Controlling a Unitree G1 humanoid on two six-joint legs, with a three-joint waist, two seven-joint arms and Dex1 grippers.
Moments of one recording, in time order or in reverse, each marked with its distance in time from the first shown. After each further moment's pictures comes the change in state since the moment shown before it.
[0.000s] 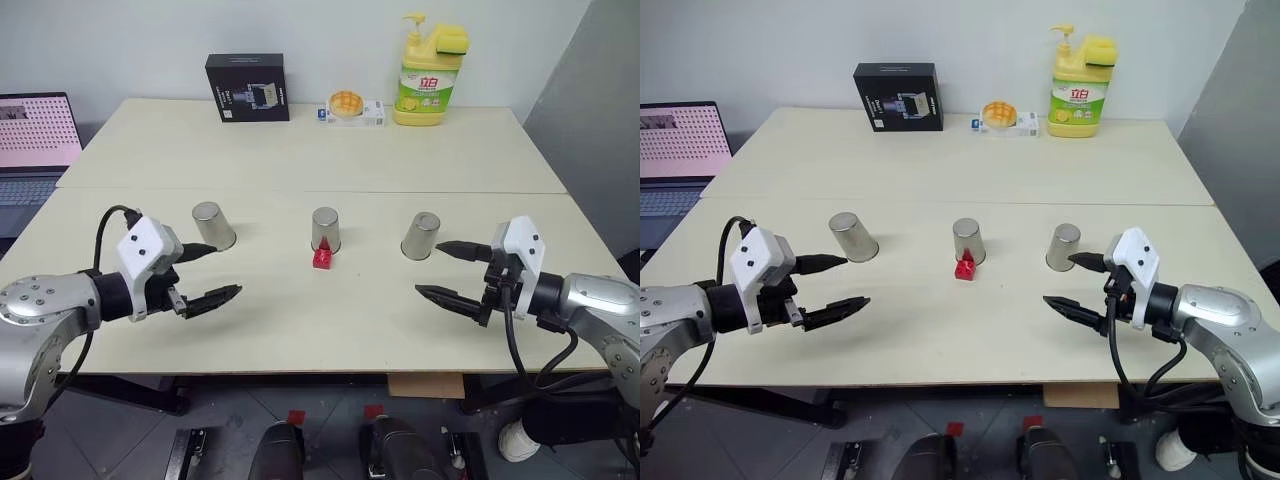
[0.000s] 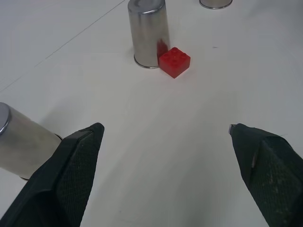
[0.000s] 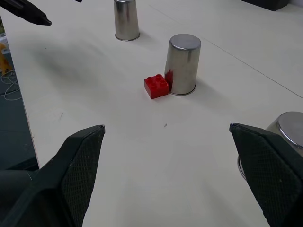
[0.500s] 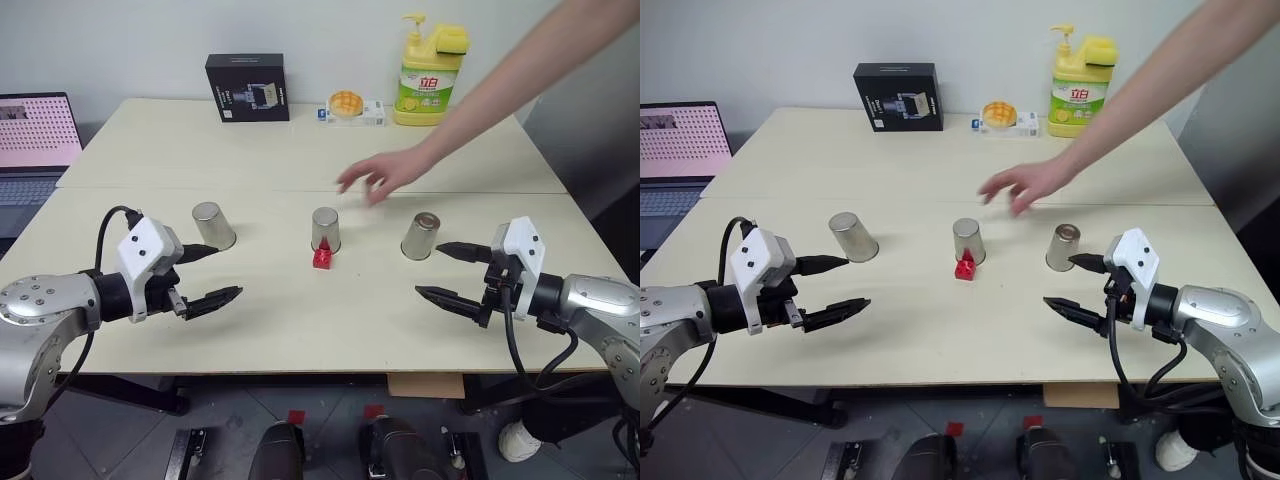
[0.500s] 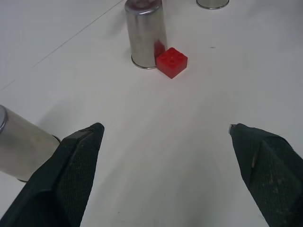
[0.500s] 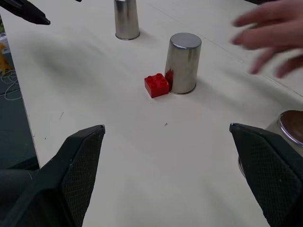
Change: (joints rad) left arm 0.000 0.000 -0.001 0.000 0.001 -0.004 -0.007; right arm 0.004 -0.001 0.000 -0.002 0.000 0.000 0.000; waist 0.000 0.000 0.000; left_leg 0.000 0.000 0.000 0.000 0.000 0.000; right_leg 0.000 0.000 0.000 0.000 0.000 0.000
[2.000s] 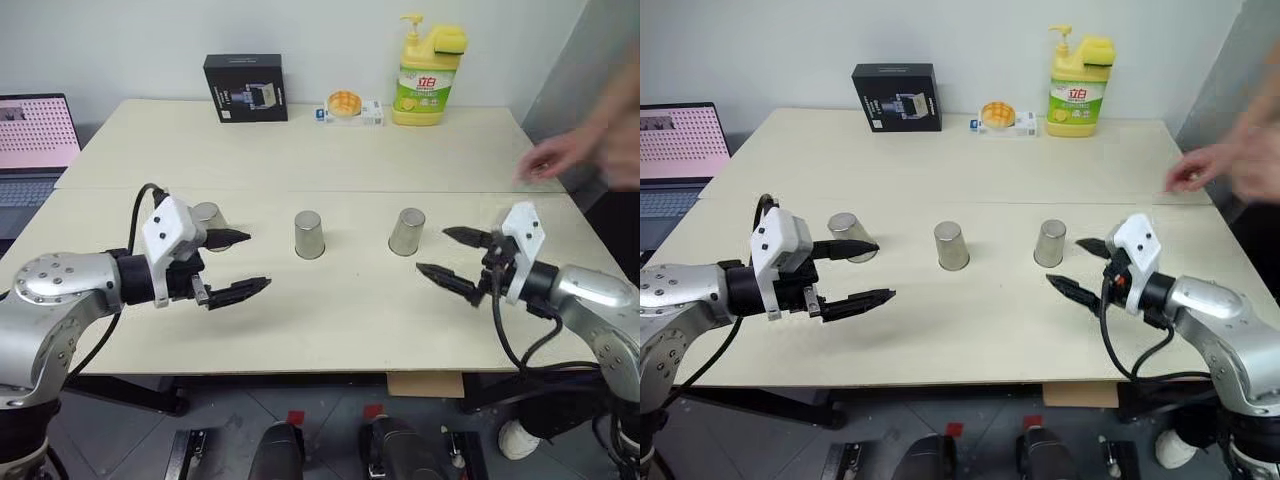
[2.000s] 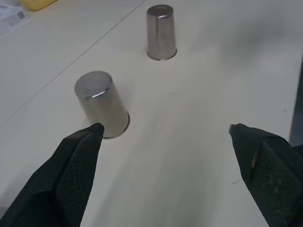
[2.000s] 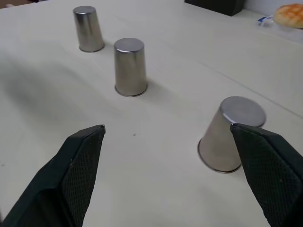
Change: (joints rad) left arm -0.173 -0.004 -0.094 -0.095 -0.121 0.097 -0.021; right arm -0.147 0.113 0.041 0.095 -0.093 0.047 -0.217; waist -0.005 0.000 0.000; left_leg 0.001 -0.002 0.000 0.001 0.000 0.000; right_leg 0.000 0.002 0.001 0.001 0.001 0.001
